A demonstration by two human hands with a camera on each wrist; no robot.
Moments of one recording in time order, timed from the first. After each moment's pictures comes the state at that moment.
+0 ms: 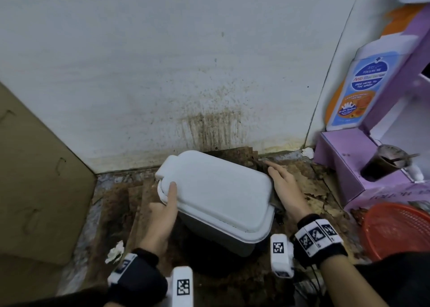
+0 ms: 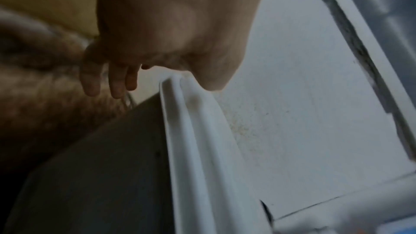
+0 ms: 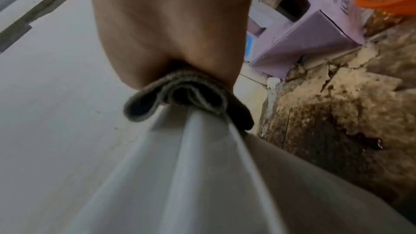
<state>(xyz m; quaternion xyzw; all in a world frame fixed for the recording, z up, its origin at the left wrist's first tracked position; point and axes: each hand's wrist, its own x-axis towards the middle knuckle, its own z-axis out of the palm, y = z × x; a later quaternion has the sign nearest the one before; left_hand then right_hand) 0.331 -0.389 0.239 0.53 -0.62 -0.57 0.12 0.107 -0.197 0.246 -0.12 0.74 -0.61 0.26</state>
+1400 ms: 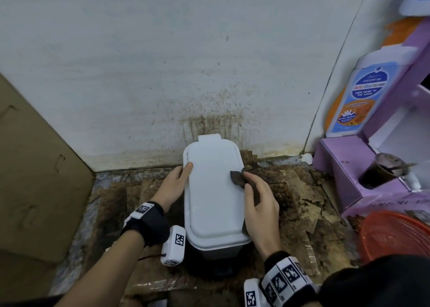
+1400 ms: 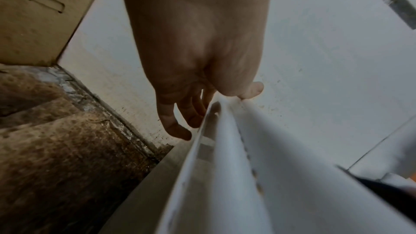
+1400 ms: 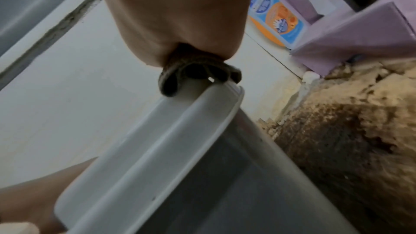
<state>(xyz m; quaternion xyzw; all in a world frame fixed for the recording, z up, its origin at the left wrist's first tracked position) 0.271 -0.446 0.235 0.37 -0.75 -0.54 0.09 0.190 -0.215 0.237 -0.25 0.75 -0.60 0.03</state>
